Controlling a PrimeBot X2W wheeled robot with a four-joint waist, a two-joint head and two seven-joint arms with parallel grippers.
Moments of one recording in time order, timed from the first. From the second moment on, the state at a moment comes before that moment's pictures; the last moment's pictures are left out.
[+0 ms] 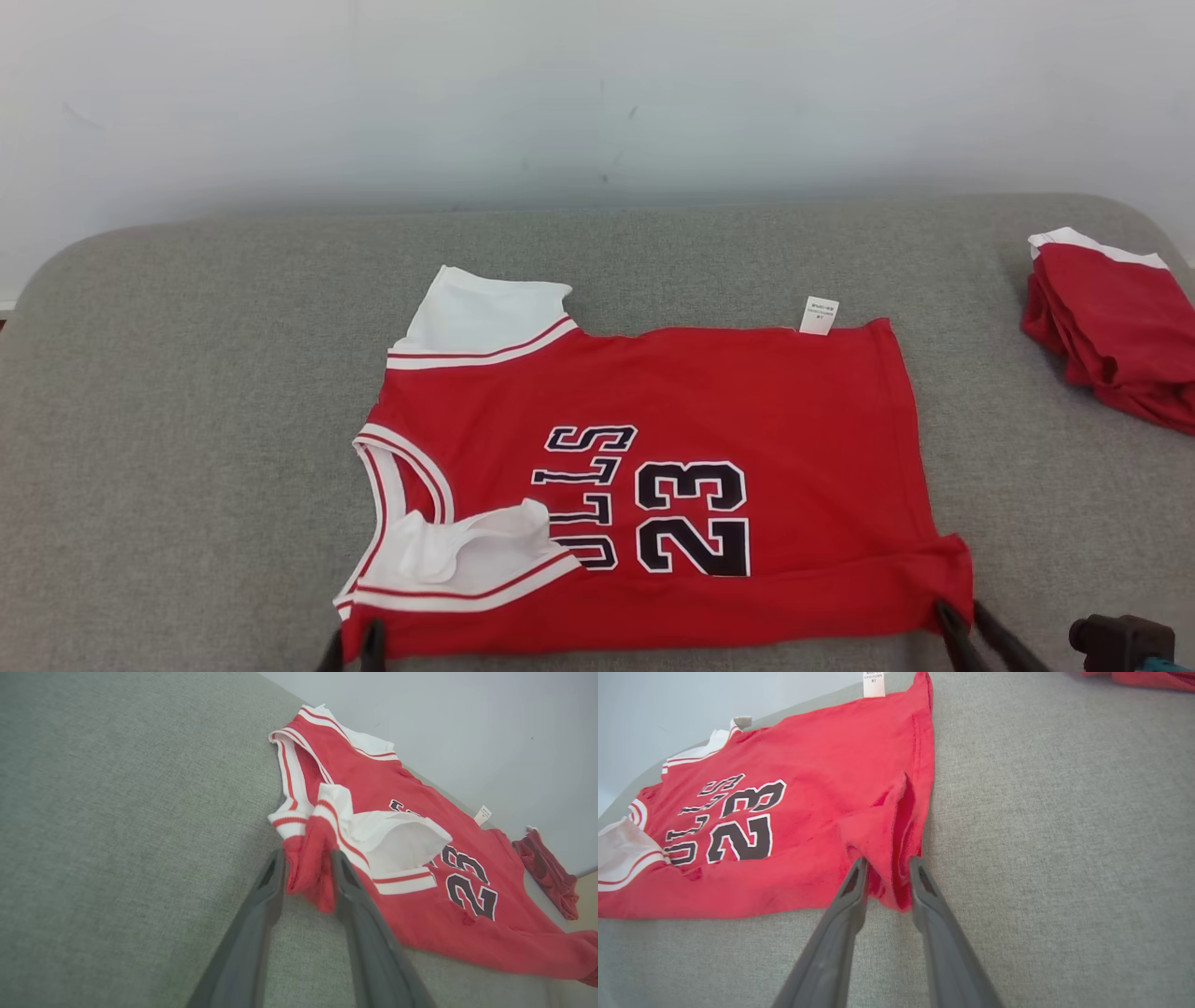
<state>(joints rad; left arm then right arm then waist) 0.05 0.17 -0.25 0.31 -0.72 -0.03 -0.26 0.09 -0.33 0.18 0.23 0.63 0.13 0.03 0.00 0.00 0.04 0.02</state>
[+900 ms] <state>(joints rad) -0.06 0.14 0.00 0.13 -0.35 -0.02 -0.26 -0.01 -0.21 0.08 0.11 0.35 0.13 -0.19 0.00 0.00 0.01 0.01</state>
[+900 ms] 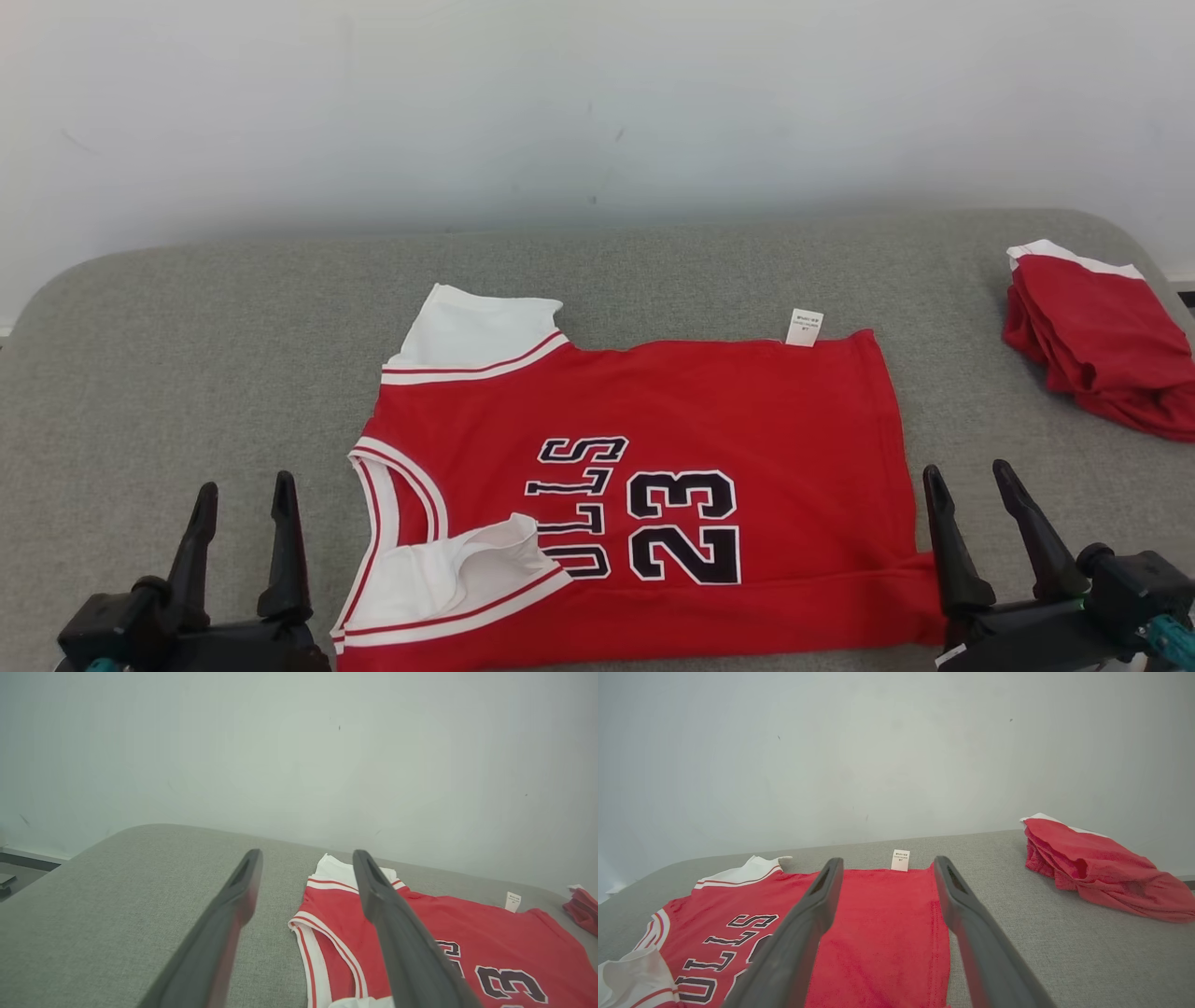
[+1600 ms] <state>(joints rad) -0.01 0.14 0.02 0.14 -0.24 -0.09 -0.26 0.01 -0.13 0.06 0.17 0.25 0.13 -0.23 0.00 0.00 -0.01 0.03</state>
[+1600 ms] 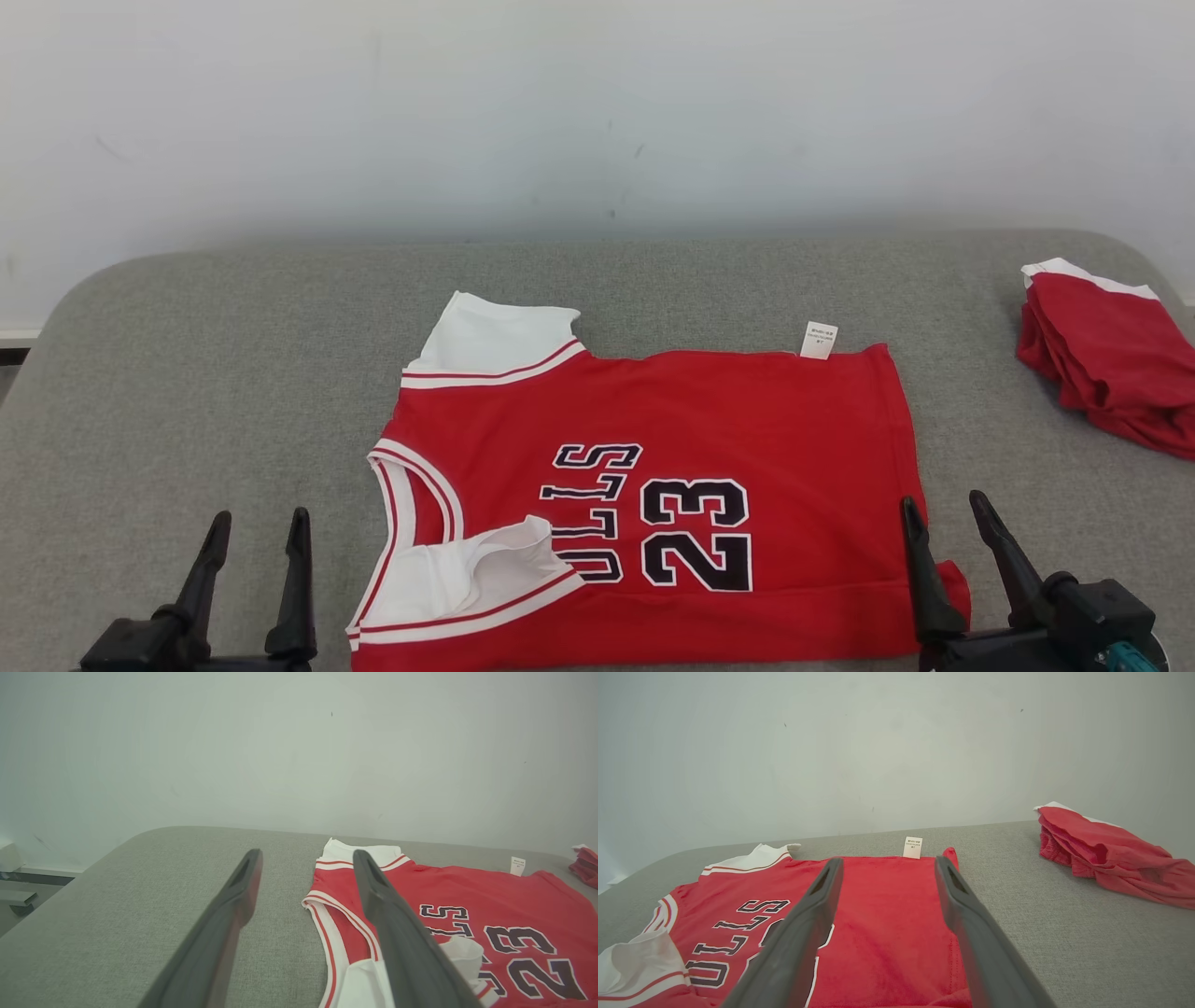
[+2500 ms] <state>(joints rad) 0.01 0.16 0.01 0.12 -0.28 -0.07 -0.19 0.04 -0.11 0.03 0.12 0.23 0.13 -0.18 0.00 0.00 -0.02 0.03</state>
